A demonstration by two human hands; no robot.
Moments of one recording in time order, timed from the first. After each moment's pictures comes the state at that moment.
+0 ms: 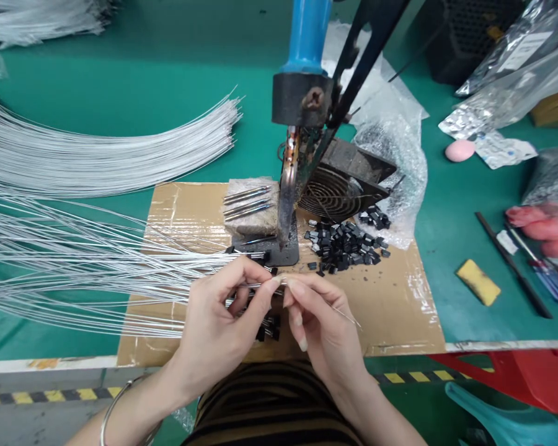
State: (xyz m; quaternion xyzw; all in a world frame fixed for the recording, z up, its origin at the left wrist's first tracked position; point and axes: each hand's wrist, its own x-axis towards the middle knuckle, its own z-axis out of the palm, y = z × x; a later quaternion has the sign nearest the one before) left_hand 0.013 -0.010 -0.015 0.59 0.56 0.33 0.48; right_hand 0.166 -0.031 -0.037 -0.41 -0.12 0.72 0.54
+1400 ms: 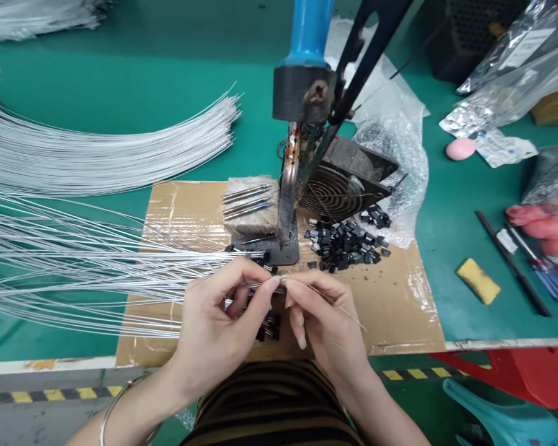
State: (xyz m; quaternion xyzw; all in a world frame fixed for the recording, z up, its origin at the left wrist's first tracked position) left_hand 0.013 -0.010 -0.013 0.61 0.56 0.34 0.44; right_hand 0.172 -0.027 -0.039 -0.43 -0.17 0.71 0.53
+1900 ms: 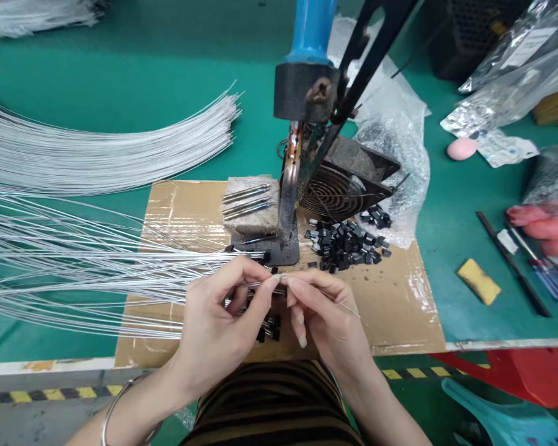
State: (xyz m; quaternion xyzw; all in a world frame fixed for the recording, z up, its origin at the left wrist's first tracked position) left_hand 0.014 -0.009 -0.018 0.63 0.56 0.36 0.42; right_hand 0.177 -0.022 -0.040 -0.41 -0.15 0.74 0.51
